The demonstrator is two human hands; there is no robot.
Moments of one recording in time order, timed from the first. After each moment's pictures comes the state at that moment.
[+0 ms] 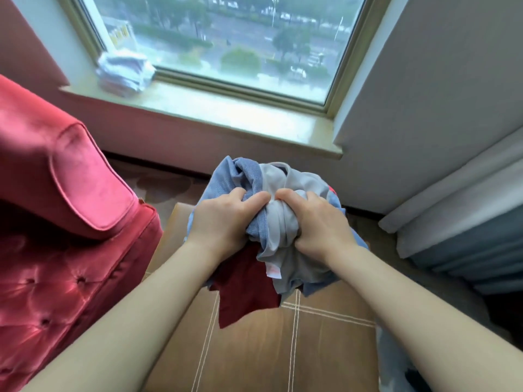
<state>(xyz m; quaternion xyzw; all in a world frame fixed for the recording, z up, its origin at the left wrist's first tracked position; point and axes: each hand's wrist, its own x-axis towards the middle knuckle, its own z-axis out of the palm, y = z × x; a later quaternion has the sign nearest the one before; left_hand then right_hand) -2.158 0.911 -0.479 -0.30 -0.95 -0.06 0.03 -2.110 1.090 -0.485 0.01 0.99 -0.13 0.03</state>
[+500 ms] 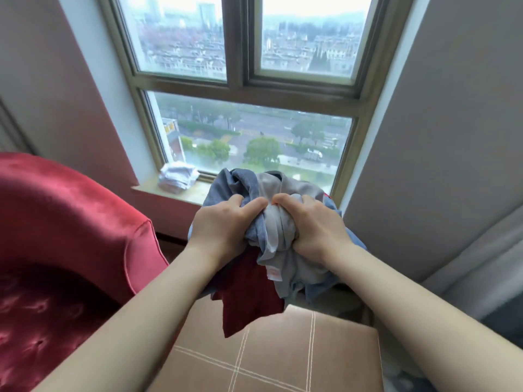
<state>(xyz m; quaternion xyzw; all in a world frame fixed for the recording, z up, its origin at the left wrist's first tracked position) -2.174 0.889 -0.252 -0.27 -0.95 -0.01 0.18 -2.151 1.080 -0.263 -0.09 0.99 -0.10 -0.09</state>
